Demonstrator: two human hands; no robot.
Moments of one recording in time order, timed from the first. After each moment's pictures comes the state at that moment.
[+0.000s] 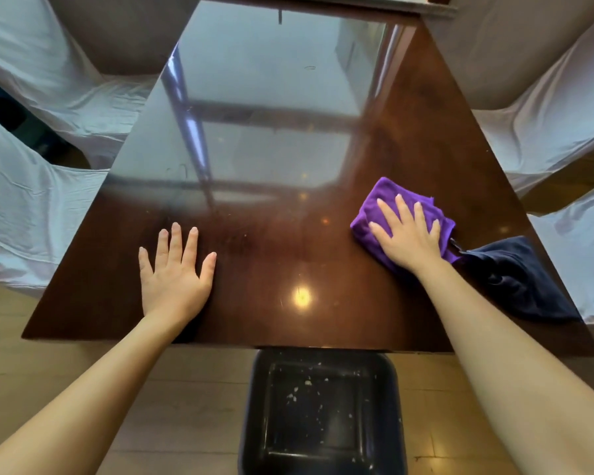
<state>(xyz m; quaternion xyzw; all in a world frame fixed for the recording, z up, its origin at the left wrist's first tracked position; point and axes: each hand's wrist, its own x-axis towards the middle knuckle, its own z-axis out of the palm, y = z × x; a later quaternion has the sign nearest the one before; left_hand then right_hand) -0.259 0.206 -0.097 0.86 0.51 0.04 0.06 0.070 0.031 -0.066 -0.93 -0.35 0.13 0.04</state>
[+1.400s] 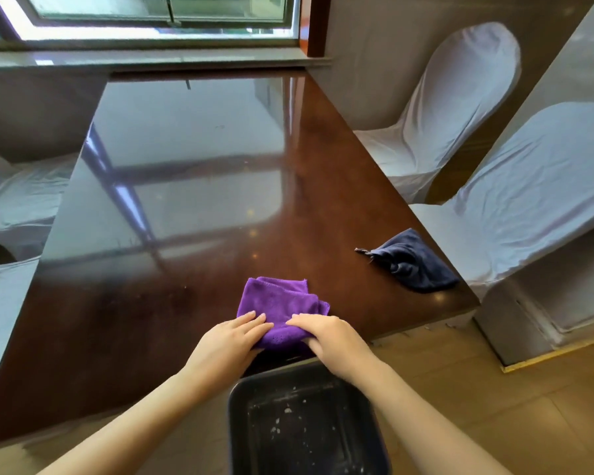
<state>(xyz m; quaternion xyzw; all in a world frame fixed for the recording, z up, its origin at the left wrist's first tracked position) -0.200 0.100 -0.033 1.00 0.01 0.04 0.09 -0.070 -0.068 -0.025 -0.83 -0.46 0.20 0.24</state>
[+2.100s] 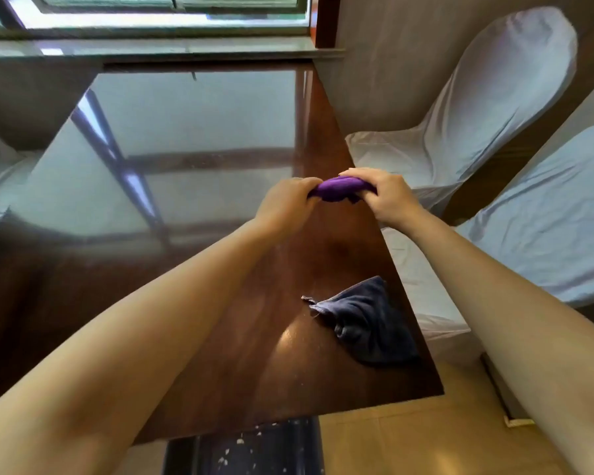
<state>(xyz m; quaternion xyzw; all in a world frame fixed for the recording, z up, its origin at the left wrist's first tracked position) 0.148 0.081 0.075 0.95 0.14 0.17 0.24 0.278 -0.055 0.081 -0.82 -0.47 0.07 0.31</state>
